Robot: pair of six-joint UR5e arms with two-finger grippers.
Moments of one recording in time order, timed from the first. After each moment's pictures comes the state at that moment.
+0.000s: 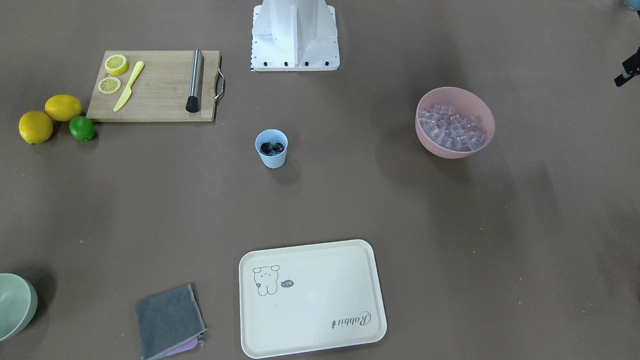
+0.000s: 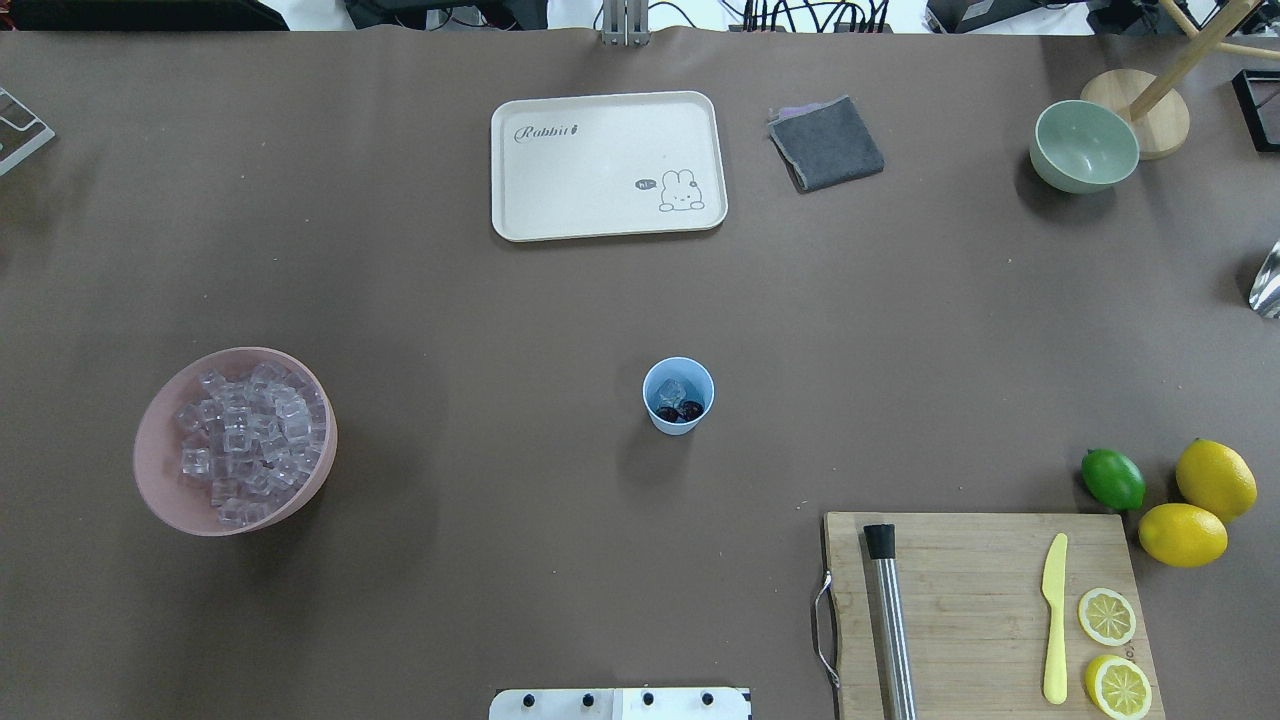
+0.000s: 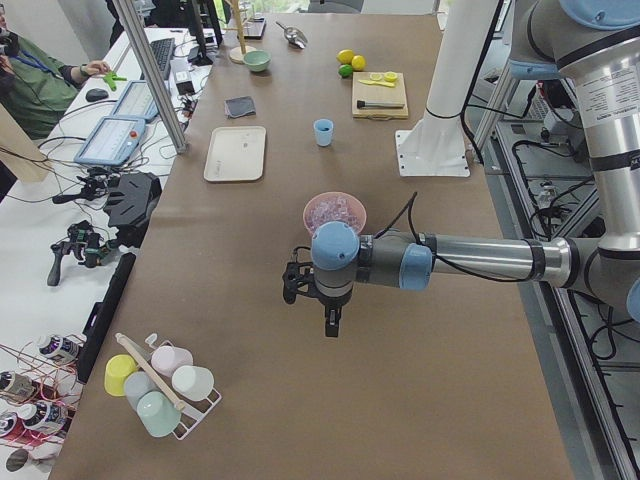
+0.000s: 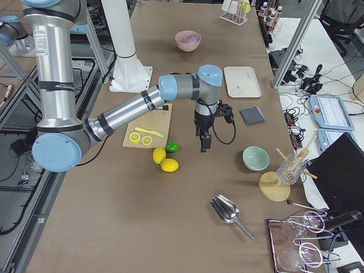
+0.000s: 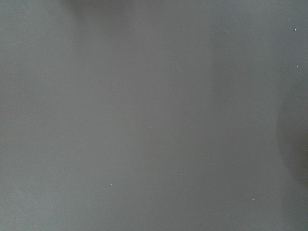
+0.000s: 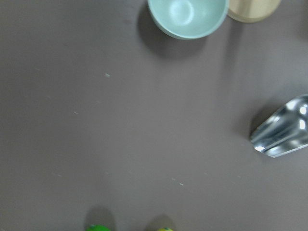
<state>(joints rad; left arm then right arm) -1.49 -1.25 -1.92 -1.64 -2.43 -0.09 1.47 -1.61 2.03 -1.99 2.13 -0.13</state>
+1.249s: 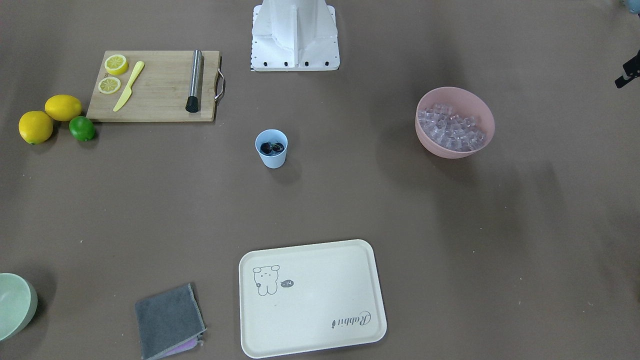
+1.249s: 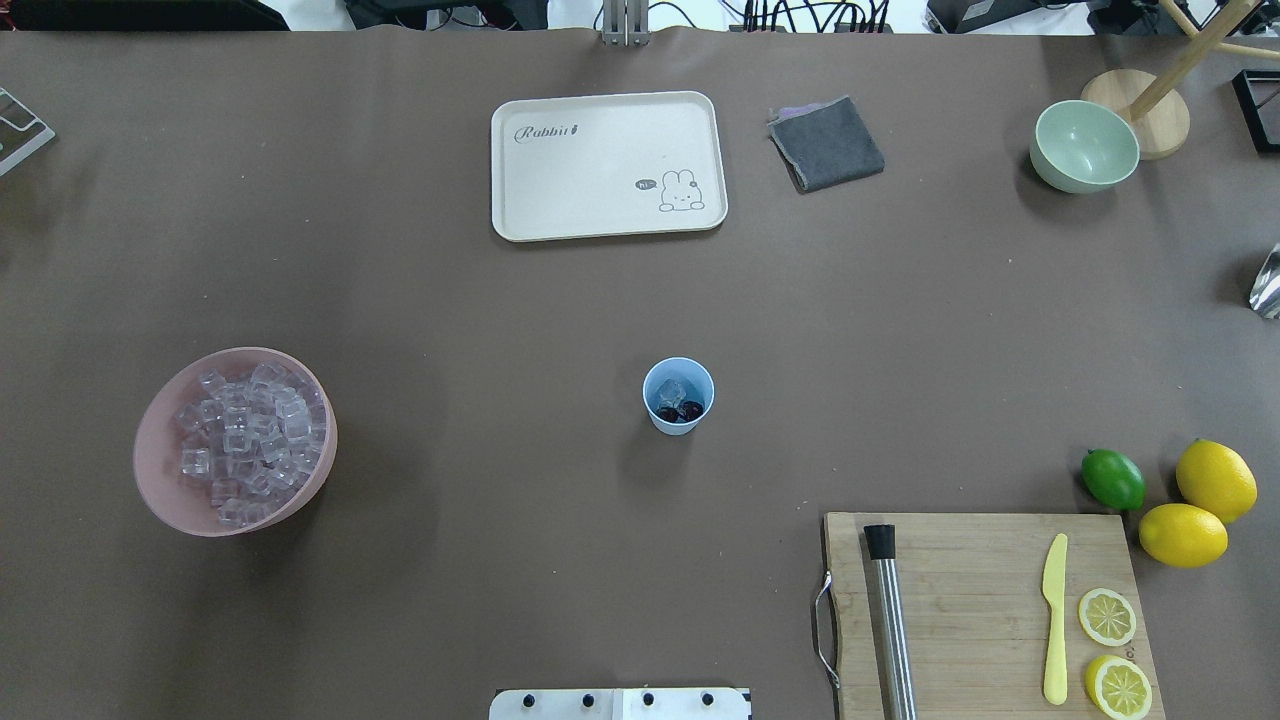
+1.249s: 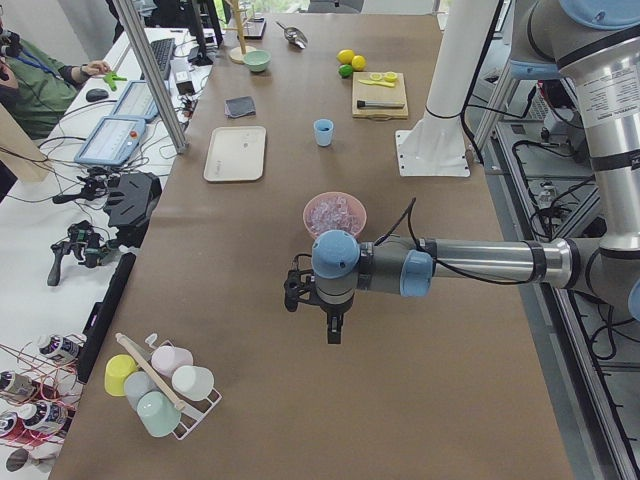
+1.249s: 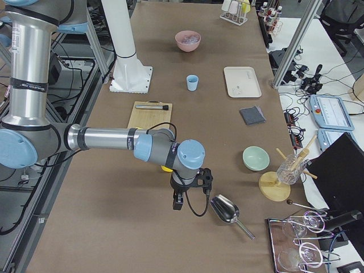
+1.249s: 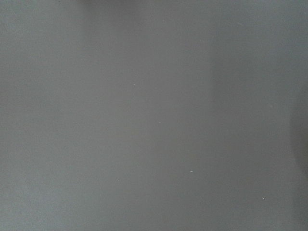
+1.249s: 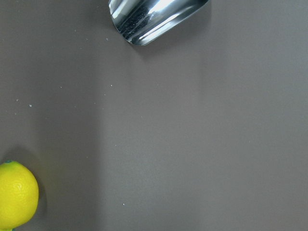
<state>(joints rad) -1.49 -1.25 -1.89 -1.66 -2.43 -0.09 1.61 -1.73 1.74 -1.79 2.29 -0.20</state>
